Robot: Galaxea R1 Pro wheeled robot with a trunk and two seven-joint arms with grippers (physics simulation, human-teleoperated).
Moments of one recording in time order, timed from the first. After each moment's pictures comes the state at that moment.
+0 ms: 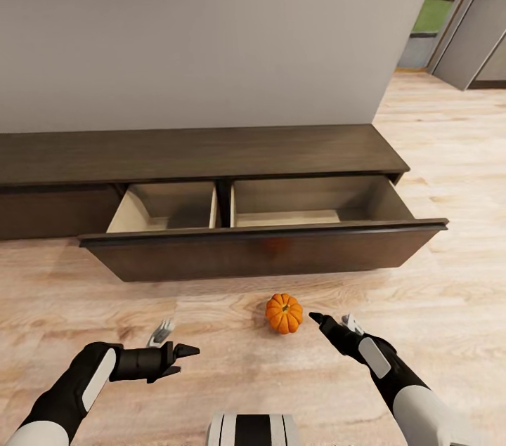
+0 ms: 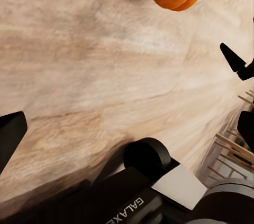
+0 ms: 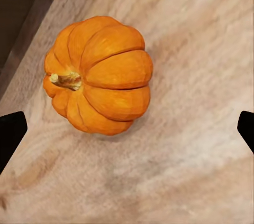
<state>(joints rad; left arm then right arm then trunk) -0.49 0.17 0.08 -0.78 0.31 0.99 -0.77 -0.65 -0.04 -0.16 -0.43 -0.65 0.38 0.21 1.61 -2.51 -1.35</state>
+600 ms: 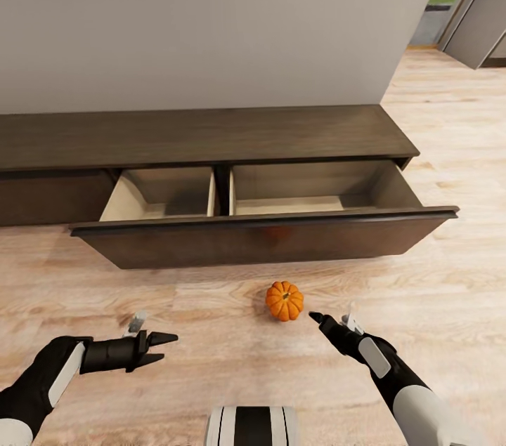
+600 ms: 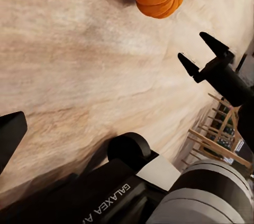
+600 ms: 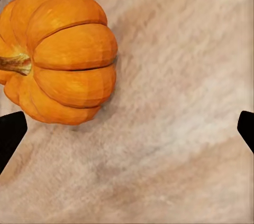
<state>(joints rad) -0.49 0.30 0.09 -0.81 0.31 1.04 -1.02 -0.65 -0.04 -0.17 -0.43 -0.65 0.38 0.21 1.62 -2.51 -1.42</state>
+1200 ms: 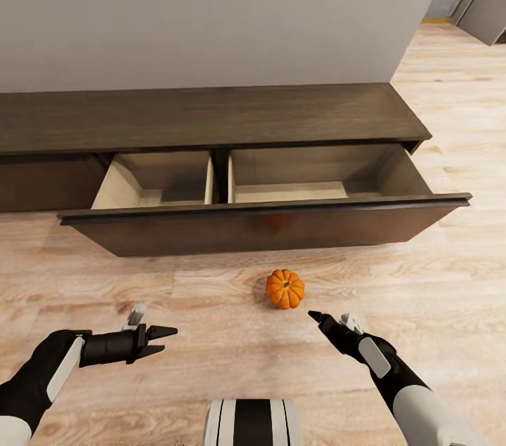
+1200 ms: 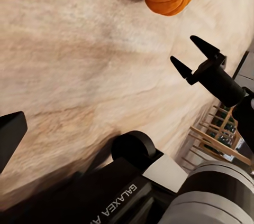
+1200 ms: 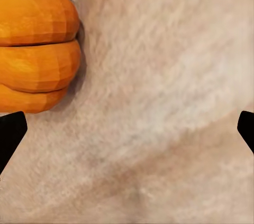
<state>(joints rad) -0.49 0.31 0.09 -0.86 0.31 1.04 -1.03 -0.65 -0.04 -0.17 -0.43 -0.65 0.37 0.24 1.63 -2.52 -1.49</state>
